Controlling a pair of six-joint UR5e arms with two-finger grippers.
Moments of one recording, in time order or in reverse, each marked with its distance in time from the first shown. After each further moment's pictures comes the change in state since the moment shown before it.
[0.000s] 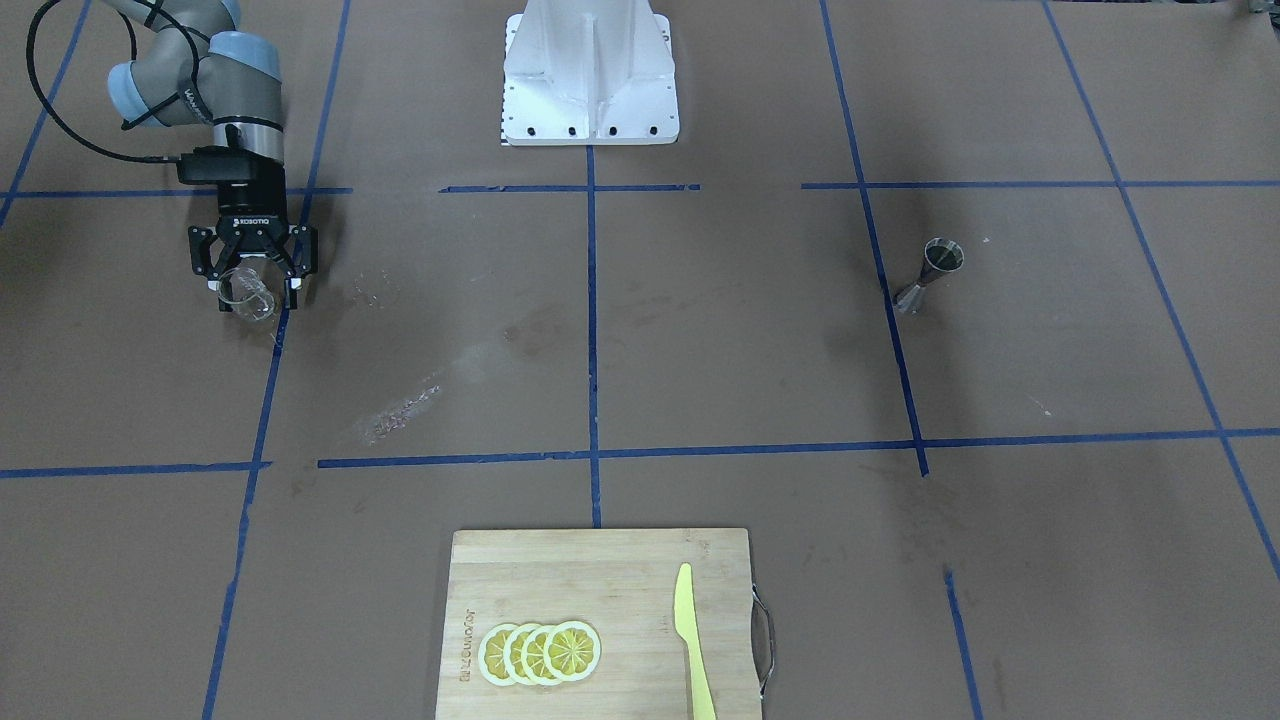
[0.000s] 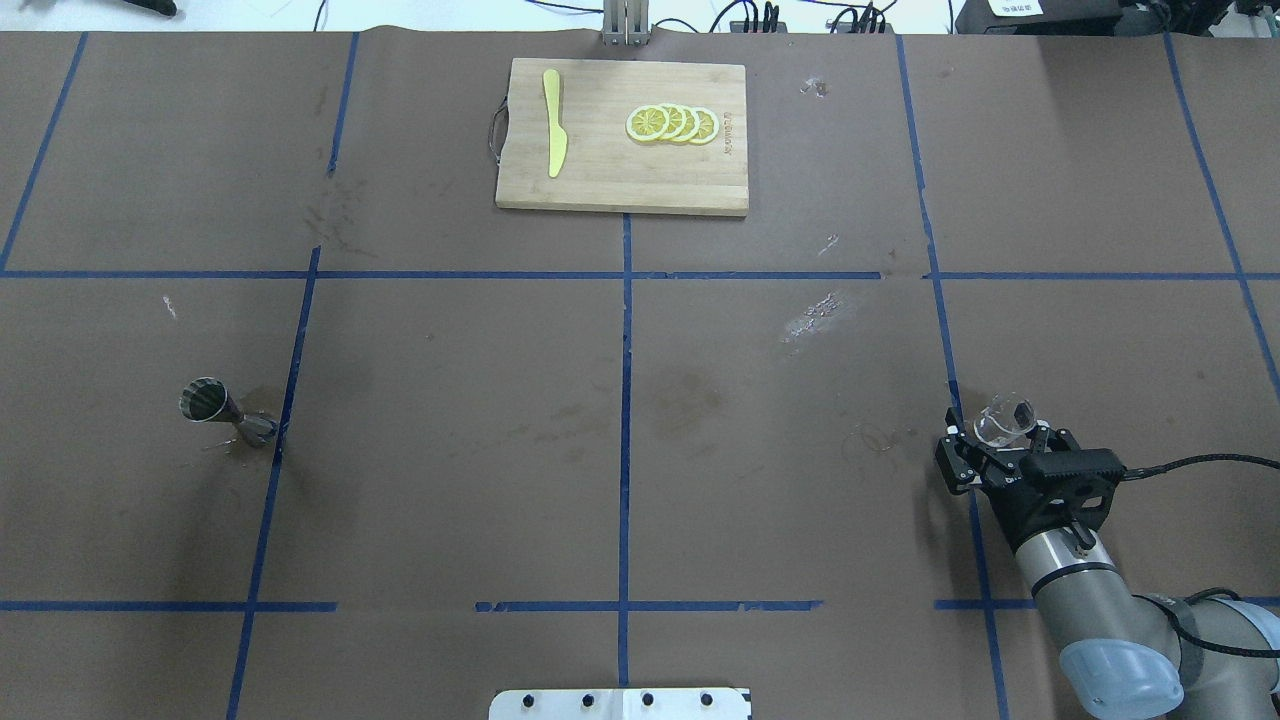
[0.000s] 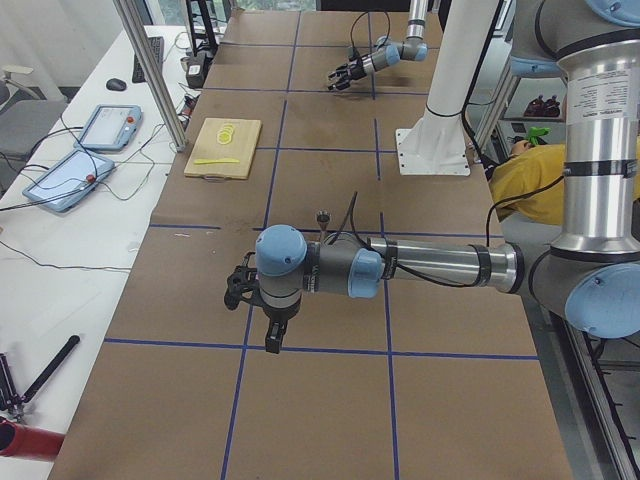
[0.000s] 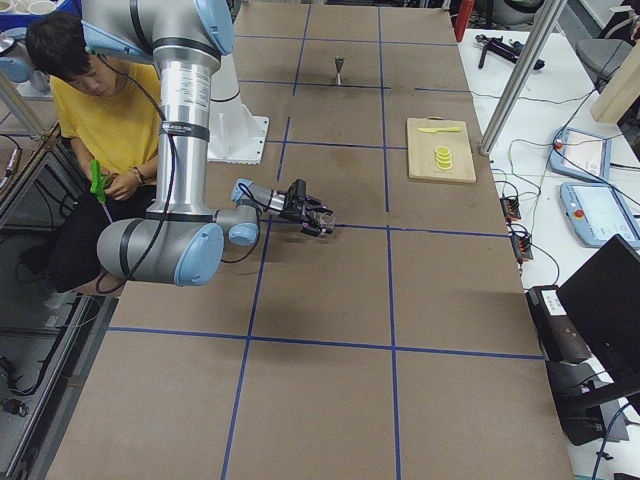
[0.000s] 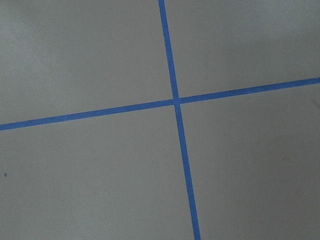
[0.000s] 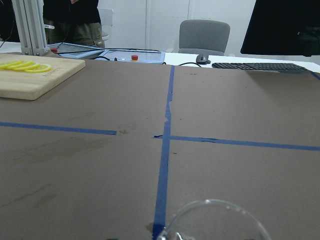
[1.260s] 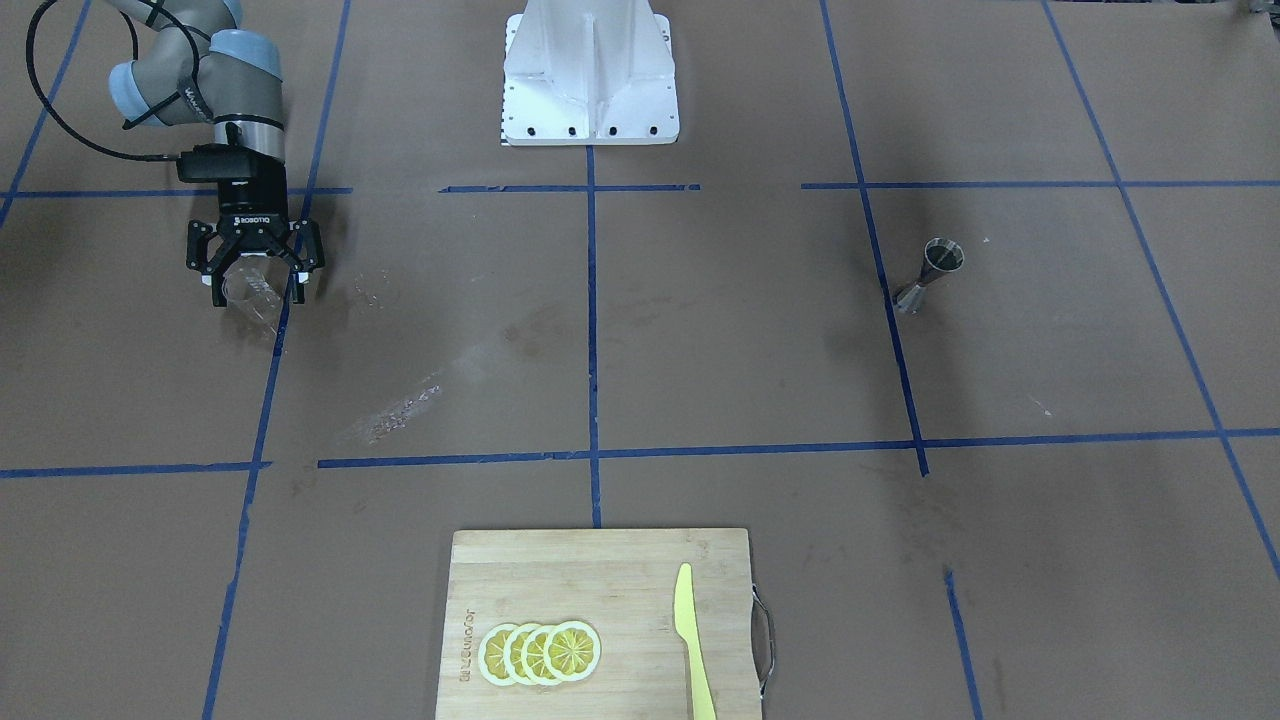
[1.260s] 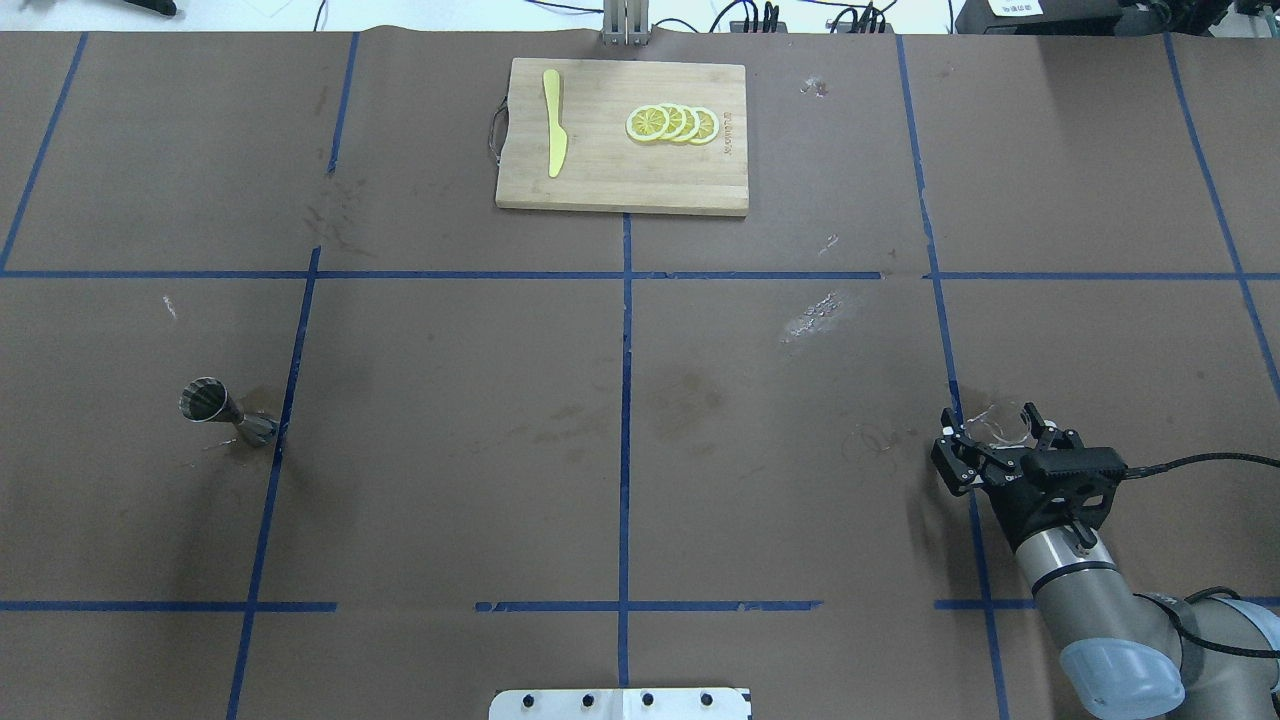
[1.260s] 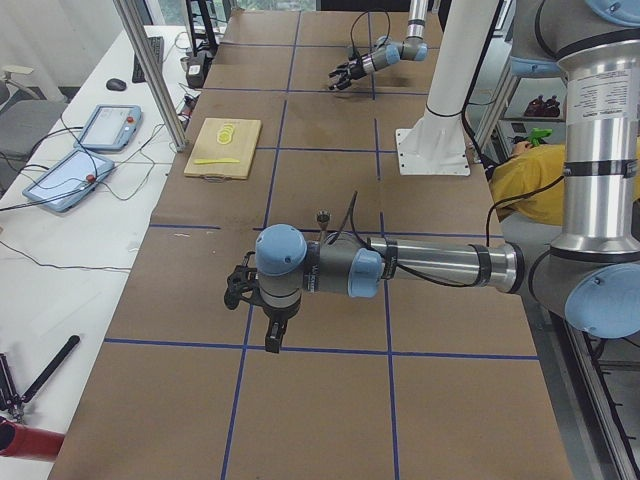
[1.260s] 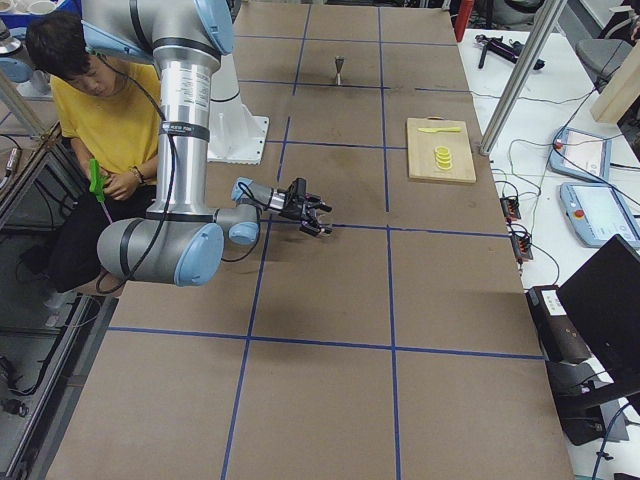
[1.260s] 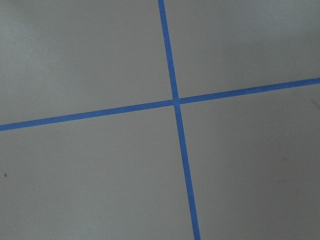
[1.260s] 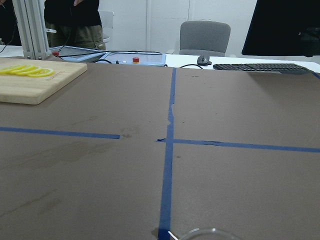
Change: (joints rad) left arm 0.000 0.000 -0.001 0.000 0.000 0.000; right arm 0.004 -0.004 0.009 0.003 -0.009 -0.003
